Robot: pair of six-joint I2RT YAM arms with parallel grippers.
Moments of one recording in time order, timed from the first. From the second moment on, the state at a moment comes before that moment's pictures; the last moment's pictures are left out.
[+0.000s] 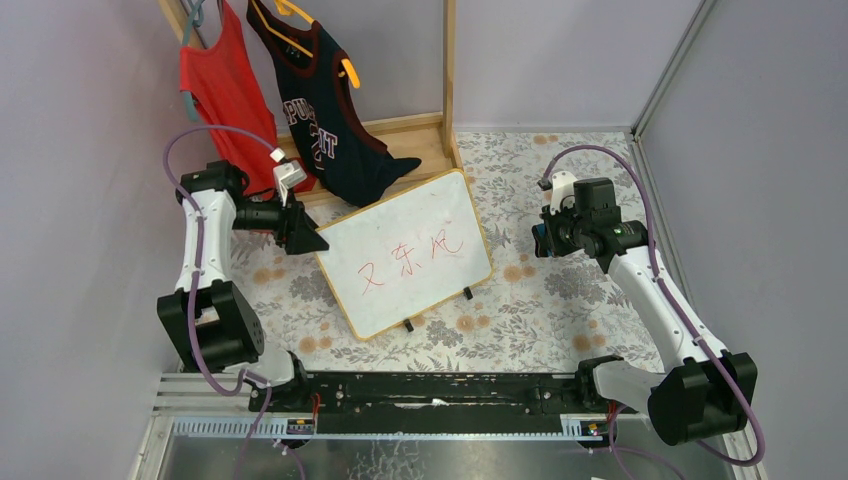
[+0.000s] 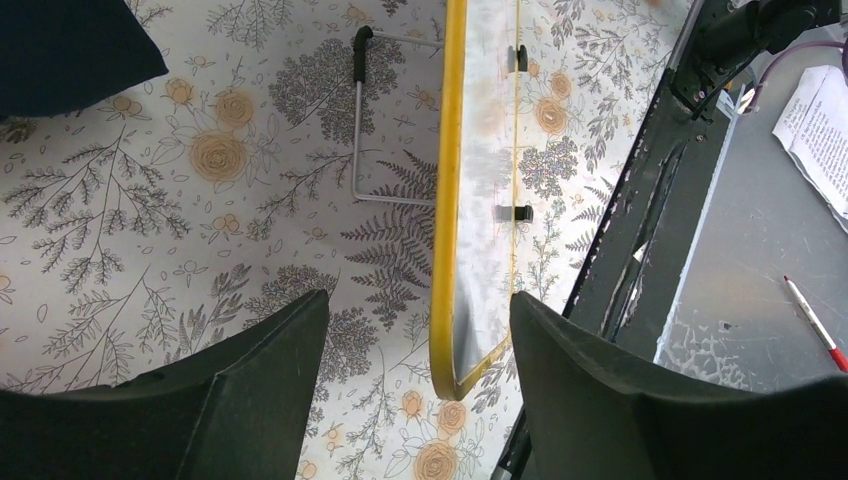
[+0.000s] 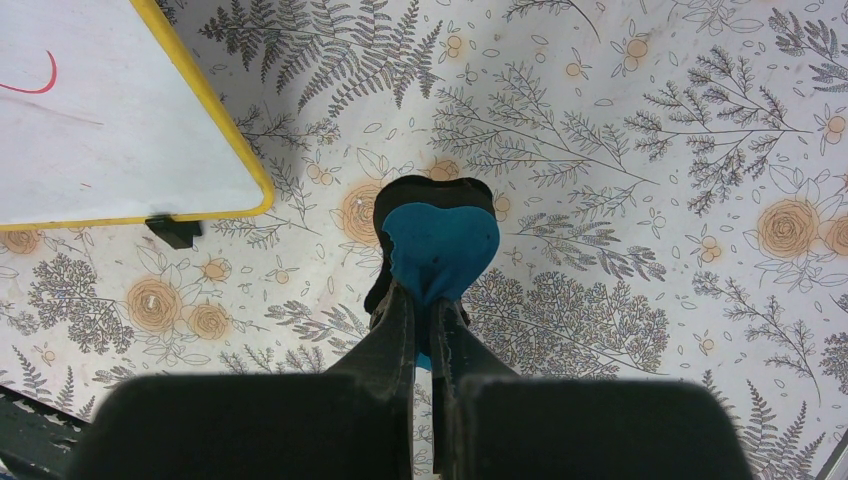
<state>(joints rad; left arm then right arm) 0.31 1.49 1.38 -1.43 1.11 1.11 0.20 1.15 0.97 -0.66 -0.18 -0.15</state>
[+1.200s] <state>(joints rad) 0.29 1.51 1.36 -1.44 1.13 1.12 0.20 1.15 0.97 -0.67 -0.21 -0.13</state>
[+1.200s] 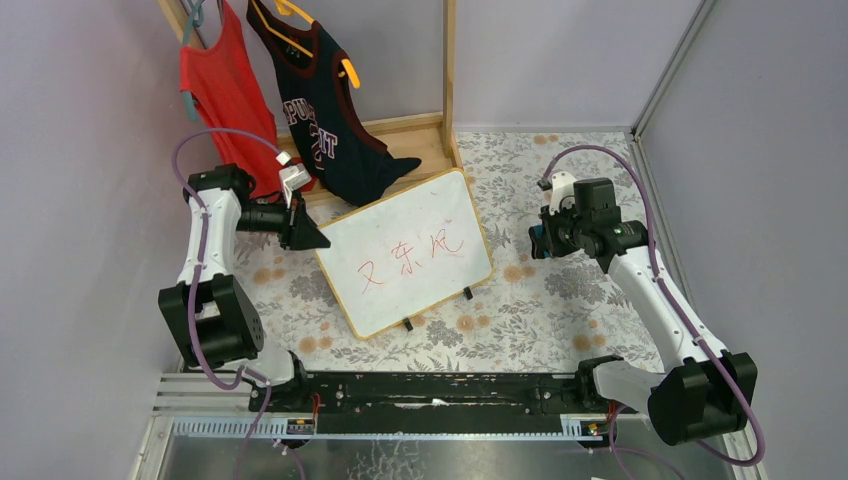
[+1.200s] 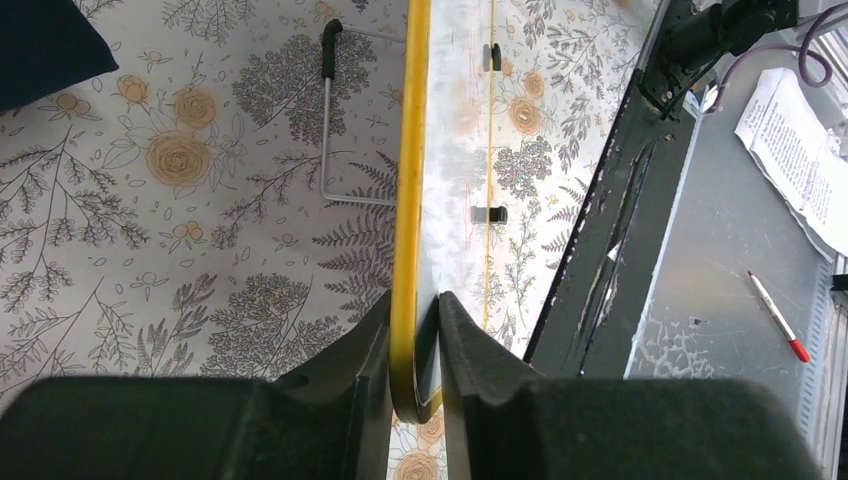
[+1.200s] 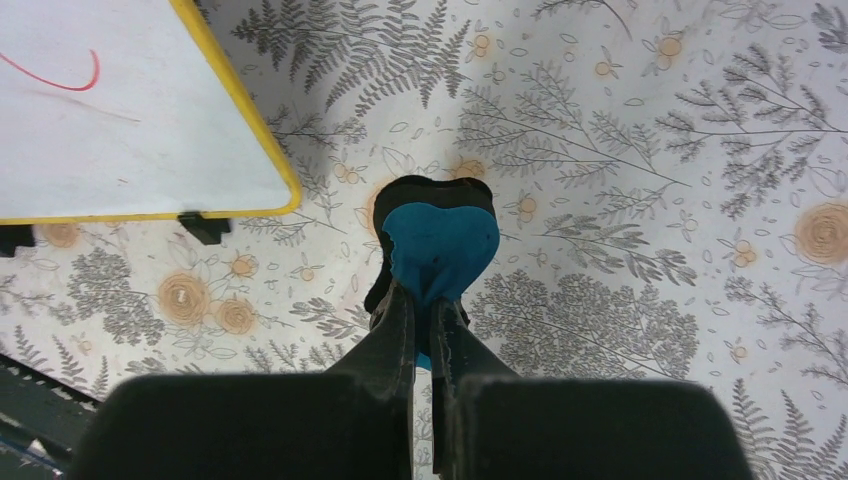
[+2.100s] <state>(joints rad) 0.29 1.52 1.35 -1.45 1.14 1.05 0.75 1.44 1.28 -0.70 0.08 -0.14</state>
